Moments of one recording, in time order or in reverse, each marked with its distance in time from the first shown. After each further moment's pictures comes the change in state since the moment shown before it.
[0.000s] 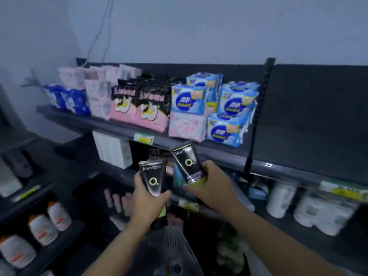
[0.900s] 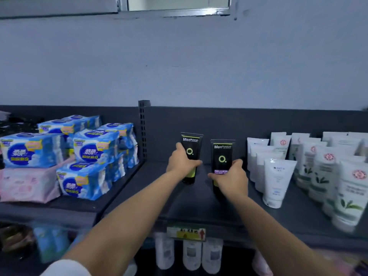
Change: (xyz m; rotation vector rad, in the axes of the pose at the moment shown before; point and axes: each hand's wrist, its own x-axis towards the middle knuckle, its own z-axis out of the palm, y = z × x) left_hand -0.024 0.276 0.429 0.240 -0.485 0.357; right_hand 0.035 0.220 -0.357 -0.008 0.600 0.421
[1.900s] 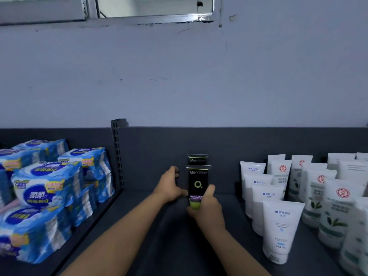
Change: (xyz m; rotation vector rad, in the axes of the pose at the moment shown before) left_hand 0.106 -0.026 0.052 0.054 -0.218 0.074; right_hand 0.073 0.027 0.060 -0.166 -0.178 -0.062
